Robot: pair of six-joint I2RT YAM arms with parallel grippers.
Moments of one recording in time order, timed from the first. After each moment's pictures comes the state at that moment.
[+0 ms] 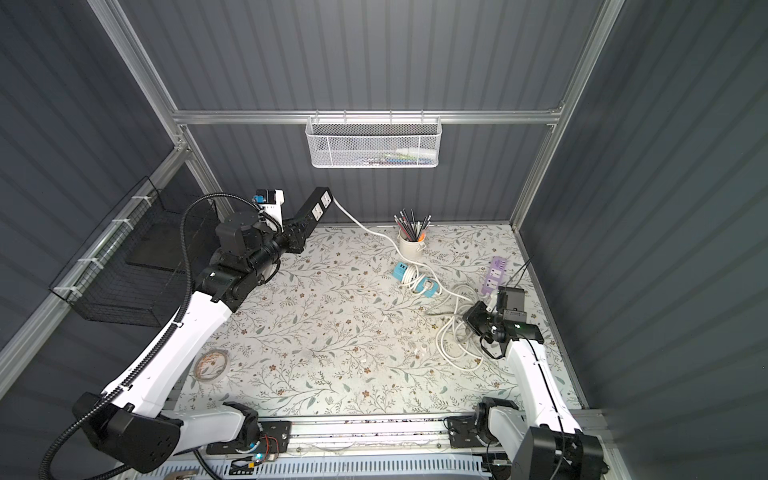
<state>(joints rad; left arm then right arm) -0.39 1.28 1.34 -0.26 0.05 -0.23 -0.15 1.01 0.60 -0.51 -0.36 0.69</state>
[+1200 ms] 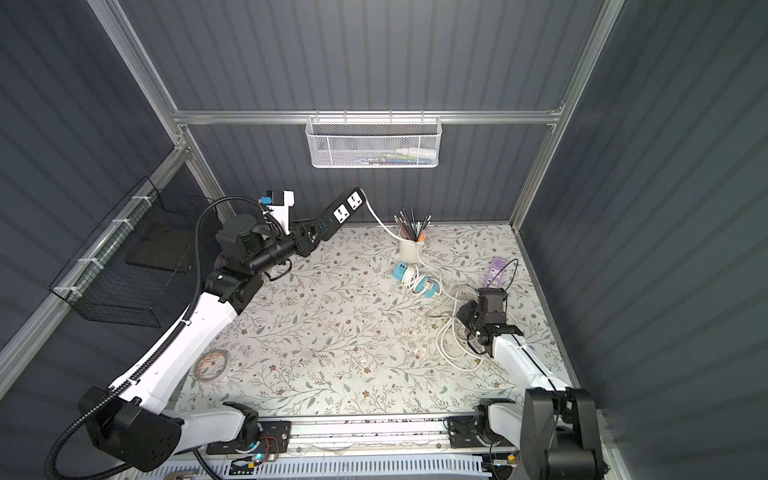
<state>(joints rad) -0.38 1.29 1.26 -0.04 0.44 -0.40 0.00 1.10 0.51 -0.20 -0.07 0.79</state>
